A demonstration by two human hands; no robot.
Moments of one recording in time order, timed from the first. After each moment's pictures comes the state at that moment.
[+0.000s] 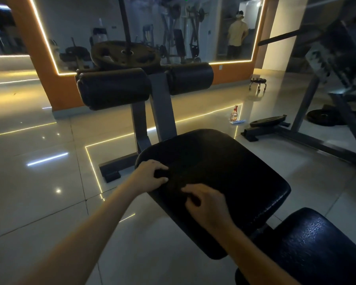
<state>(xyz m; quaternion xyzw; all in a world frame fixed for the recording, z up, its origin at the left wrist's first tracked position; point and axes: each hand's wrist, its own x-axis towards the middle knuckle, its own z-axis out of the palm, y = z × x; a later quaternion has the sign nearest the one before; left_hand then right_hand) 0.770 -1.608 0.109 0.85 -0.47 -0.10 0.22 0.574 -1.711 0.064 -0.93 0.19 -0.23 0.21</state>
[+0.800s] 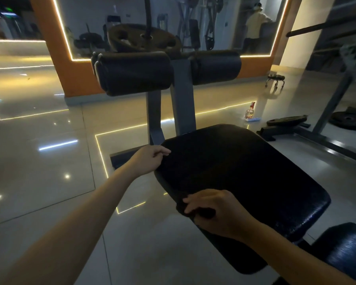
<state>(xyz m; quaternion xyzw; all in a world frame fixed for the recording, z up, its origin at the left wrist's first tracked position) 0.837 -1.598 0.104 0.83 -0.43 -0.11 0.34 0.597 -1.715 0.079 -0.97 -0.03 -0.11 0.21</state>
